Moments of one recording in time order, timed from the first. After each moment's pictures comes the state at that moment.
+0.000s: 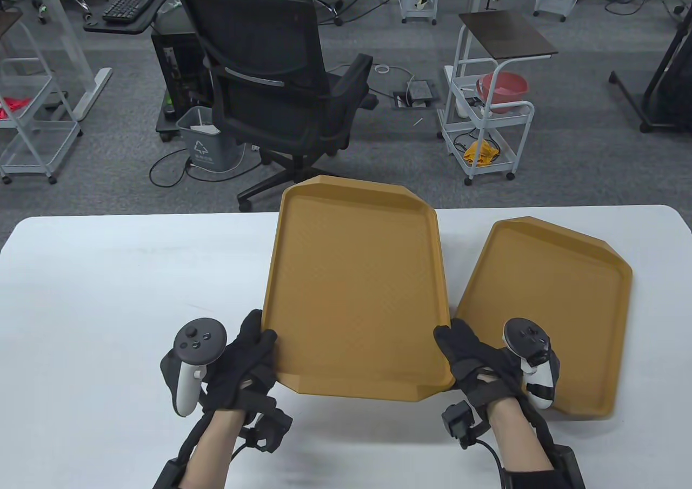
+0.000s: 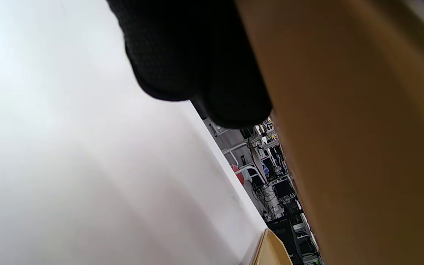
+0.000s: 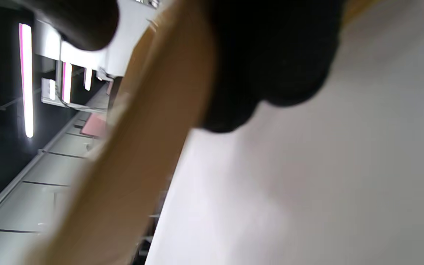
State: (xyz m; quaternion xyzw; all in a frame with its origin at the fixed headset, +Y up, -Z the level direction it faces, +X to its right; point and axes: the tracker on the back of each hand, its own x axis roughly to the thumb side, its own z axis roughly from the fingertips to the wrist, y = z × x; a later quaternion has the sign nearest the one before) left_hand -0.216 -0.671 -0.343 -0.08 0.04 0.51 0.86; right_hand 0.202 -0.702 -0.363 -0.04 0.12 0.79 0.60
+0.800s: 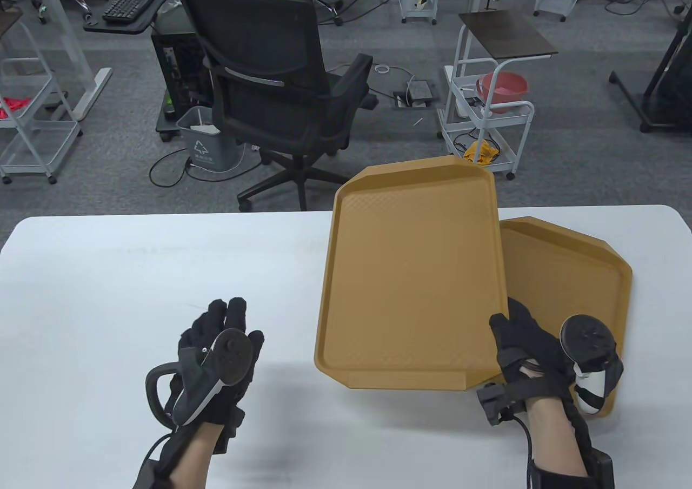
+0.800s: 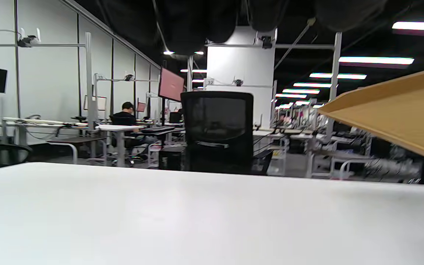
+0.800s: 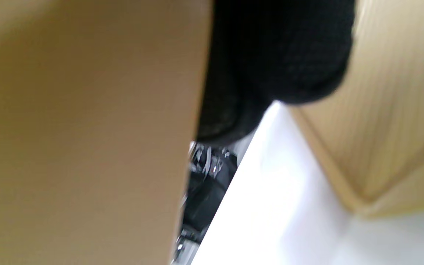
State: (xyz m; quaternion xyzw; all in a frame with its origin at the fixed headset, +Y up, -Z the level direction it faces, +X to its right) left_hand -0.222 -0.622 -0.318 0.07 0.07 0.01 0.99; right_hand 0.270 -0.644 -0.346 -0.09 -0.08 0.84 0.53
